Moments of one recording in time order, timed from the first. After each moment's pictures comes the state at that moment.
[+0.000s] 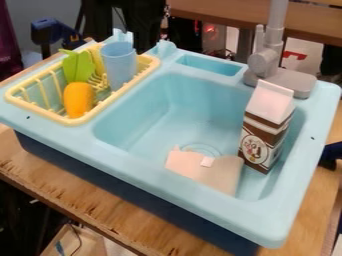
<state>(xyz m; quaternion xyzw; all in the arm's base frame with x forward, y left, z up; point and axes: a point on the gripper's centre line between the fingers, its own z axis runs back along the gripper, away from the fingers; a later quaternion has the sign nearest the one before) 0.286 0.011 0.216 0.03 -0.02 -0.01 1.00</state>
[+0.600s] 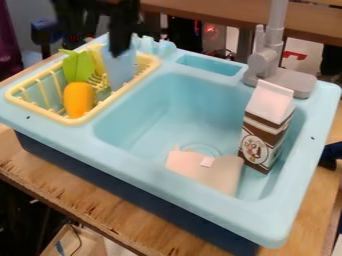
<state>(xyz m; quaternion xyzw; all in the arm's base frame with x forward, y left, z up) 0.275 0.045 0.212 0.06 -0.02 0.07 1.00</state>
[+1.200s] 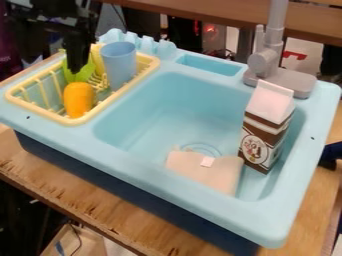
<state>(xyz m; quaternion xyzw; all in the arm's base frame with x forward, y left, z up) 0.260 0.091 0.187 0.08 -0.04 0.14 0.99</state>
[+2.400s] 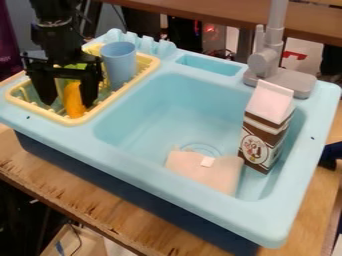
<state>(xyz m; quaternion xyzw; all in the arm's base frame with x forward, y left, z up) 0.288 0.110 0.117 0.02 -0.02 0.18 0.98</state>
